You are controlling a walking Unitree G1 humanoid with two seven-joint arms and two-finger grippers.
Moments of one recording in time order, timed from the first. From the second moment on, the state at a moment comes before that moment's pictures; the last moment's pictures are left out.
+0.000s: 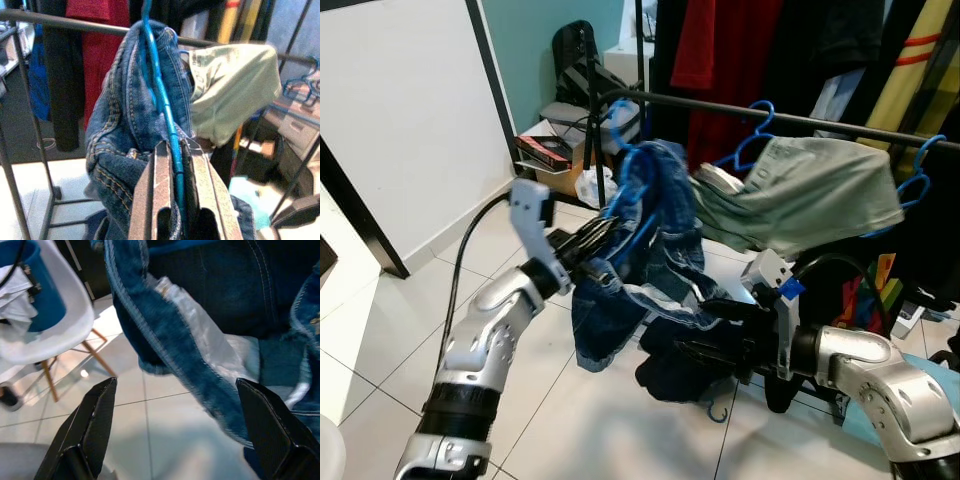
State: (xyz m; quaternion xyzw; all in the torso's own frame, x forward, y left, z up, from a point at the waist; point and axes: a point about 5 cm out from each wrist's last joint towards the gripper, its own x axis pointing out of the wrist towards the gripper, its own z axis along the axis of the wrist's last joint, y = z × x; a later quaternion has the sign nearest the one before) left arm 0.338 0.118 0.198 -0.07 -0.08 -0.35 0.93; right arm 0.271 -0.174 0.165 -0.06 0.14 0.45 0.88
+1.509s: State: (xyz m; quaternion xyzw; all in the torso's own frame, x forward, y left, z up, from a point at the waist) left arm 0.373 0.140 0.185 0.01 -0.07 -0.12 0.99; right arm 0.278 -0.184 0.213 0.04 0.01 0.43 0.90
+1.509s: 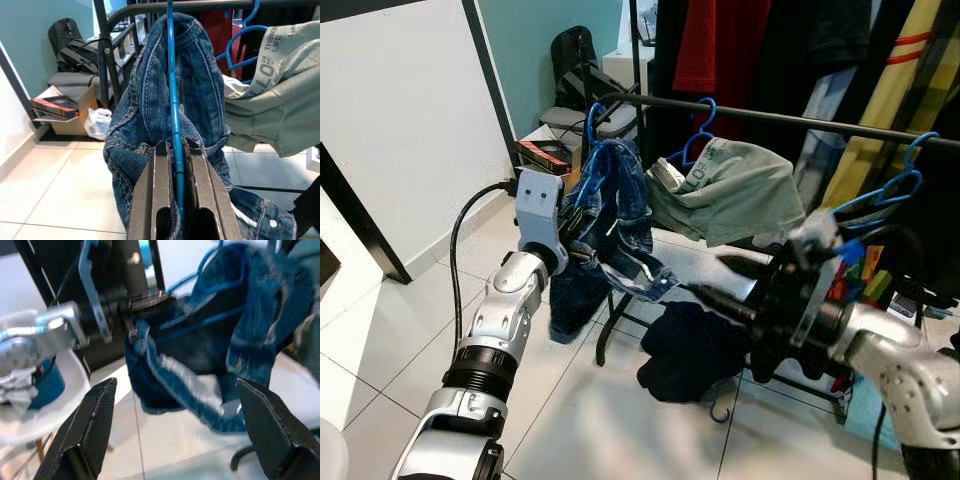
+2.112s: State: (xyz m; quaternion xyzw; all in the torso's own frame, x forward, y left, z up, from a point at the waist) left arm 0.371 0.125 0.182 0.02 -0.07 -0.16 0.98; right arm 0.278 -0.182 0.209 0.03 0.02 0.43 0.90
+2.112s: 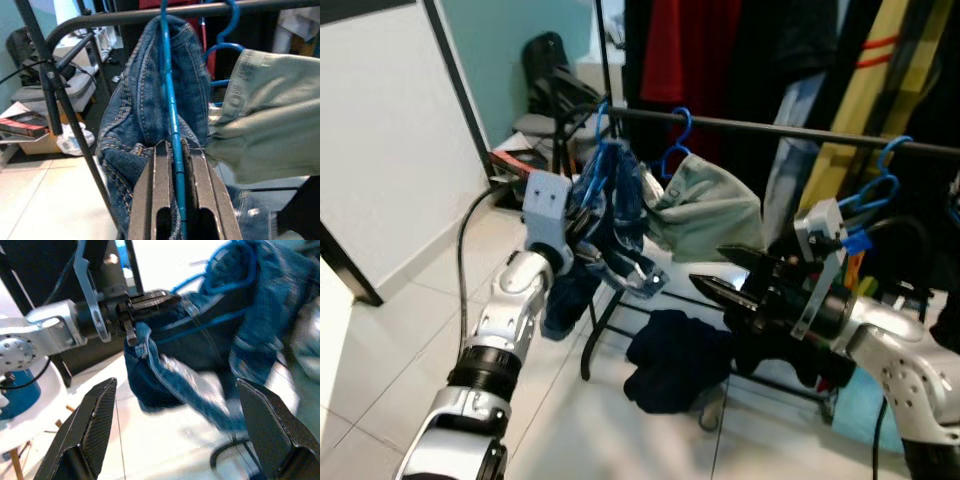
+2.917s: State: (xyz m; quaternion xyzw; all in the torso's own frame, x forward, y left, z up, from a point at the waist) left arm 0.367 0.118 0.184 0.09 -0.11 -0.14 0.98; right arm 0.279 -0.178 0.205 0.03 0.03 0.43 0.90
